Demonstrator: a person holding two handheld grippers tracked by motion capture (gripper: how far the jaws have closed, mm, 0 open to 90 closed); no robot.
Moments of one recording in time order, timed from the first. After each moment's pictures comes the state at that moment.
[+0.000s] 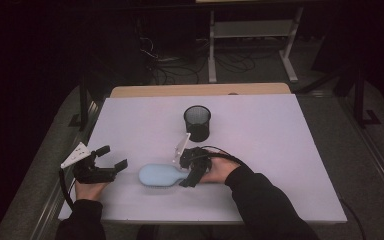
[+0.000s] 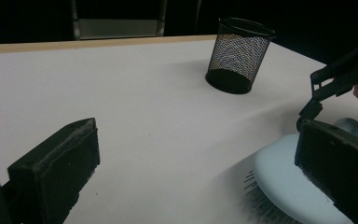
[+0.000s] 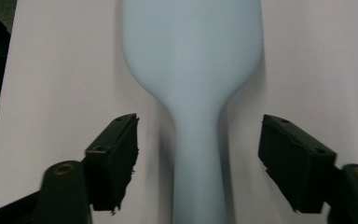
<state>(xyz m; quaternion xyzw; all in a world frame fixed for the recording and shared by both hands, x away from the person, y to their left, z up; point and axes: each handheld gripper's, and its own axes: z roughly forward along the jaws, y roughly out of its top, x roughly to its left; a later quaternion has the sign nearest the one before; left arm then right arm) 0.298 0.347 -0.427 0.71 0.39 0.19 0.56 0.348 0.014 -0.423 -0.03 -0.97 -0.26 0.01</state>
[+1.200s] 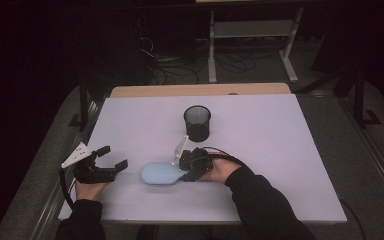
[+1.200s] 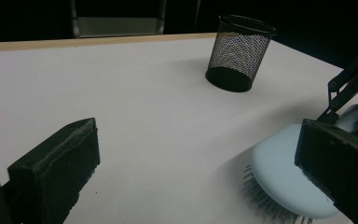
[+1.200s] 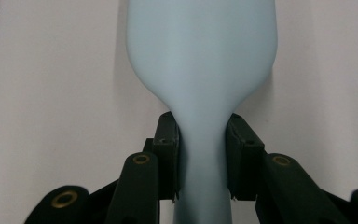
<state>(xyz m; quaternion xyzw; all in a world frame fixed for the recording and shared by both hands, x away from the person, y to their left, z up) 0.299 0.346 -0.428 0.71 0.39 0.18 0.55 0.344 0.014 -0.419 -0.03 -0.97 -0.24 -0.02</state>
